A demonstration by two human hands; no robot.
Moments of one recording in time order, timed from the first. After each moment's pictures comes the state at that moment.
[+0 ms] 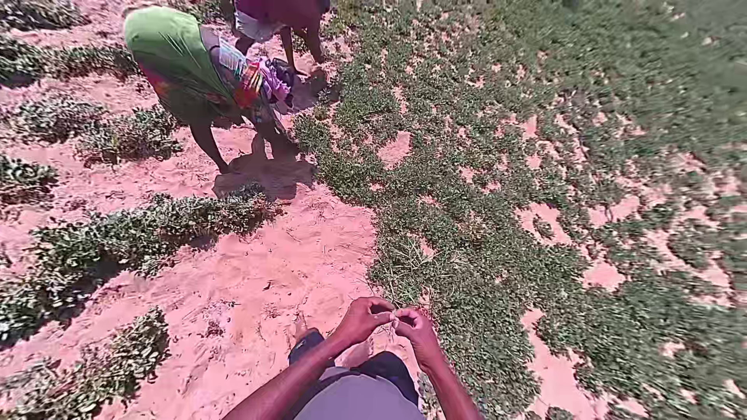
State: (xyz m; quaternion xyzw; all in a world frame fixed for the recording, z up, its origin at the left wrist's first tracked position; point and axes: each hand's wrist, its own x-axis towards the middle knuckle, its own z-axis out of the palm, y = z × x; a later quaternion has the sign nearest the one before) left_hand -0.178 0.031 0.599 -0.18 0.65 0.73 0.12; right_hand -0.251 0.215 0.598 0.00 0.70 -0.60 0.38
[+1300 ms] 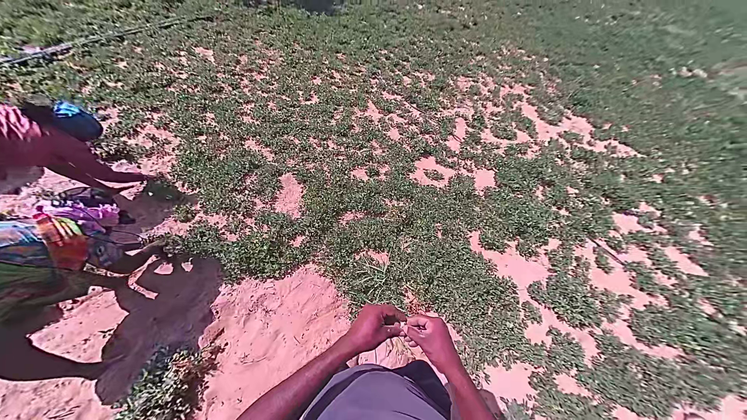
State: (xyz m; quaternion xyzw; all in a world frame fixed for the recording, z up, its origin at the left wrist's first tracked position) left_hand -0.396 -0.006 0.646 0.28 0.73 0.55 0.28; right_hand -0.329 0.184 0.668 0.18 0.80 -0.55 0.15
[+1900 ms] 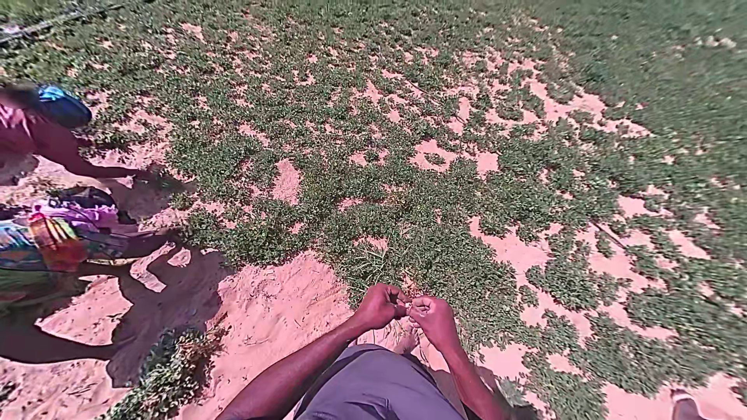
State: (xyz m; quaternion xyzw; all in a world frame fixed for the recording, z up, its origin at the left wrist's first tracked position) left_hand -0.399 0.034 0.663 0.17 0.72 0.58 0.35; right_hand -0.333 0.203 0.680 0.22 0.85 -0.46 0.12
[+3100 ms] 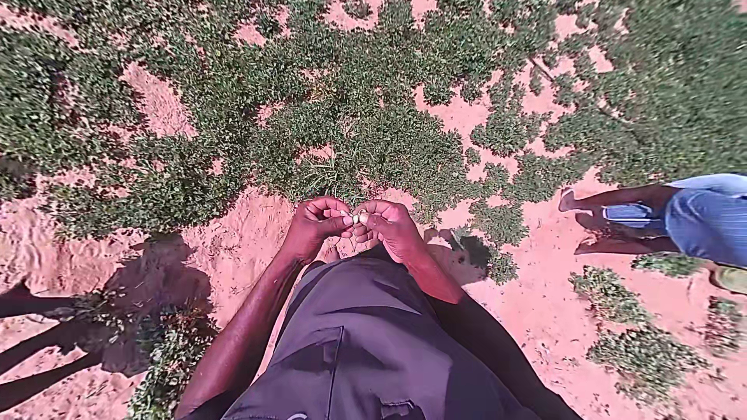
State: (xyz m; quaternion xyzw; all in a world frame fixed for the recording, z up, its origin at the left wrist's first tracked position) left_hand -0.385 0.004 0.663 0.10 0.48 0.78 0.39; right_hand -0.294 0.175 0.692 0.17 0.56 -0.81 0.03
